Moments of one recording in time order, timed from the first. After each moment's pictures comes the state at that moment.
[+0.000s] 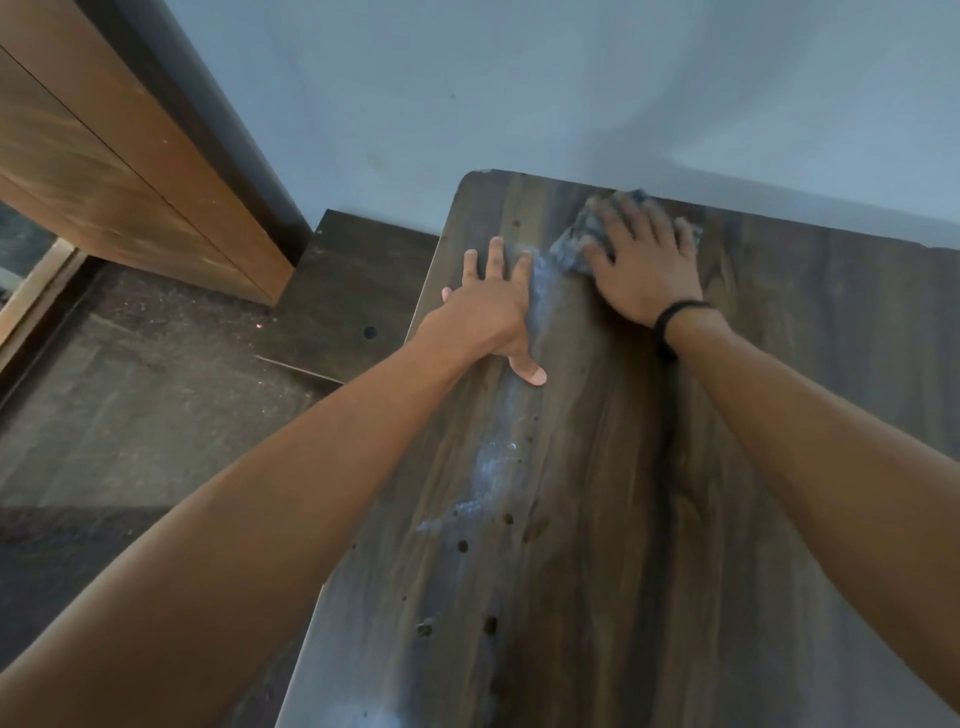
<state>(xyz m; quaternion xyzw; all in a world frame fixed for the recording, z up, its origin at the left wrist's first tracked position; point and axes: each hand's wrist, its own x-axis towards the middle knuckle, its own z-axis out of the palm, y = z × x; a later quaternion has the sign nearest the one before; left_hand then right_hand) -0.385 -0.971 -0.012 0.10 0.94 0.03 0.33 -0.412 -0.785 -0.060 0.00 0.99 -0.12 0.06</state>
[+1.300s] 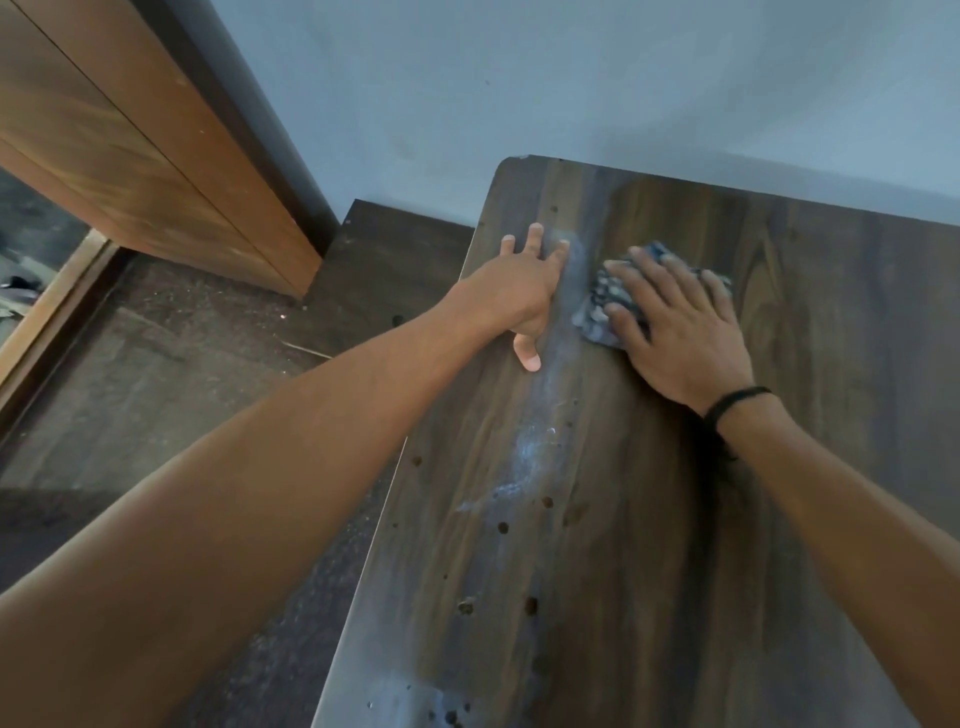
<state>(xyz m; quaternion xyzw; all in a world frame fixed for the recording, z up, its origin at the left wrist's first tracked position) -0.395 -0.985 -0.017 0.15 0.93 -0.06 0.32 -0.325 -0.794 -0.070 -0.05 0.99 -0.10 0.03</state>
